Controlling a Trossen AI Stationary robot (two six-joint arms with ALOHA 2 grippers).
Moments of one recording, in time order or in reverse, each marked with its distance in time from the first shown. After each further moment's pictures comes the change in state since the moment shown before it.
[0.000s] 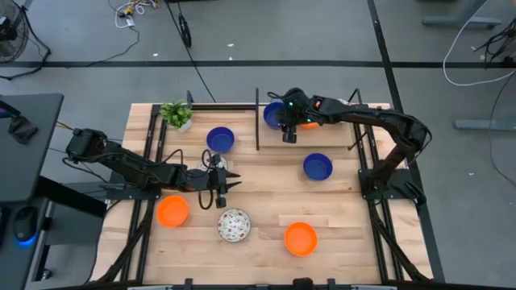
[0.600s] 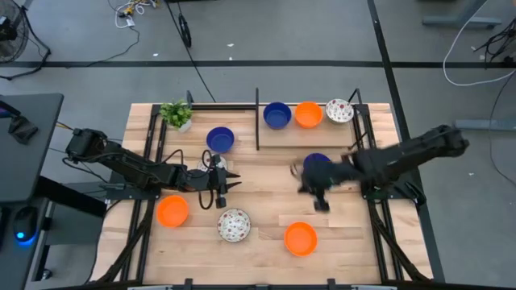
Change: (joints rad) left arm -0.002 0.000 0.000 -0.012 0.000 -0.028; right arm 0.722 -0.445 -0.319 -0.091 -0.001 0.691
